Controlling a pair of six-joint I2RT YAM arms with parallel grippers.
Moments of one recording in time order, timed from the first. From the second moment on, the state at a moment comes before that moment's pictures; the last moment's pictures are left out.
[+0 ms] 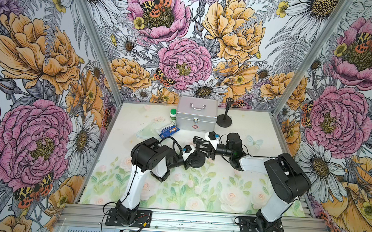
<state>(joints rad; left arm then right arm) -0.57 2.20 0.58 1.46 0.57 0.05 0.45 1.73 0.77 0.63 -0.90 -0.18</state>
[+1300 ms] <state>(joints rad) -0.55 2.20 0.58 1.46 0.56 0.06 0.46 1.72 0.86 0.35 -0.84 -0.45</state>
